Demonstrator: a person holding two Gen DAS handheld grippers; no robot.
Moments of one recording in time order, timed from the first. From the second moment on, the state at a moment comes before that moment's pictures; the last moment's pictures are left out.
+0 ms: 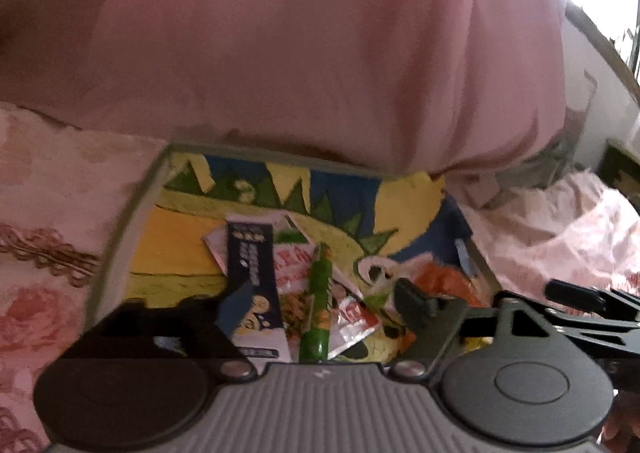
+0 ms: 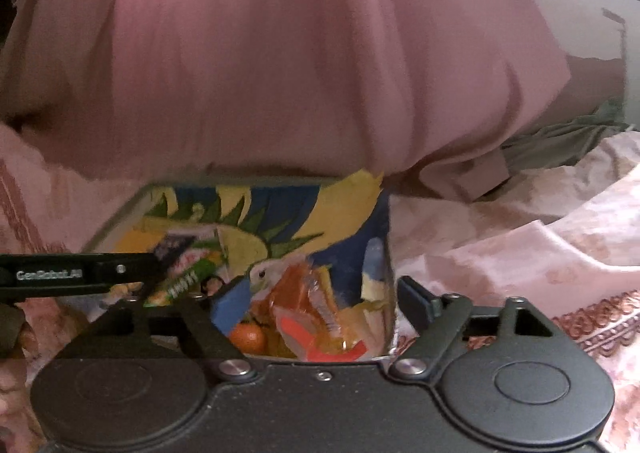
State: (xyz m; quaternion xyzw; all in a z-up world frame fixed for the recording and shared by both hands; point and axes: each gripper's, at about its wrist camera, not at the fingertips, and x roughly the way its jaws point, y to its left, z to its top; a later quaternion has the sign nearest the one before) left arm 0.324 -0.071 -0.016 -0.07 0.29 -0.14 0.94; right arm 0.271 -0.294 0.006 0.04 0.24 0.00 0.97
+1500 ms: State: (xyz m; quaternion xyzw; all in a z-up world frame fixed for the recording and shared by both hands) left arm 0.036 0.030 0.029 -0.06 0.24 0.14 0.96; right arm 0.037 -0.224 0.042 0.05 0.22 0.04 0.97
